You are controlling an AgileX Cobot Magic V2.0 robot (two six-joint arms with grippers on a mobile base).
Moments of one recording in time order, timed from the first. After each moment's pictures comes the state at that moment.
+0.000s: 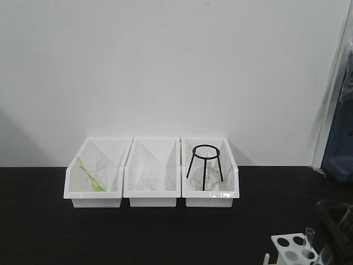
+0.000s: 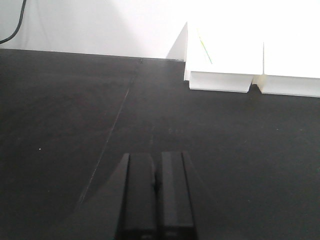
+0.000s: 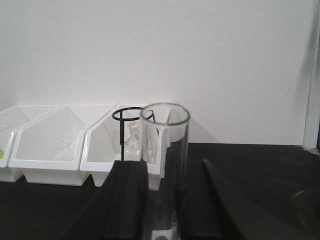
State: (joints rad) left arm 0.09 -0.02 0.03 0.05 0.26 -0.17; right arm 0.02 1.13 -0.23 -0.23 -0.82 0.23
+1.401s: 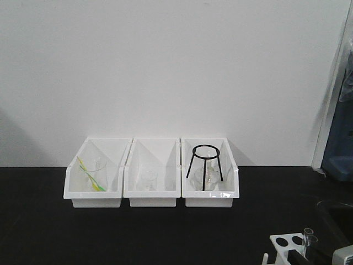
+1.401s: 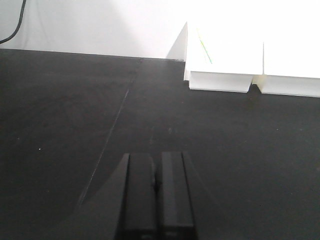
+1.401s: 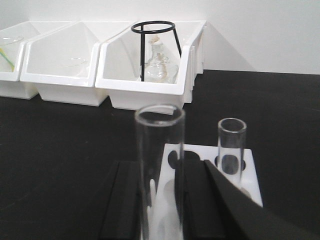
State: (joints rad) left arm 0.09 -0.02 0.03 0.05 0.26 -0.17; right arm 0.02 1.46 -0.23 -0.36 -0.93 0.22
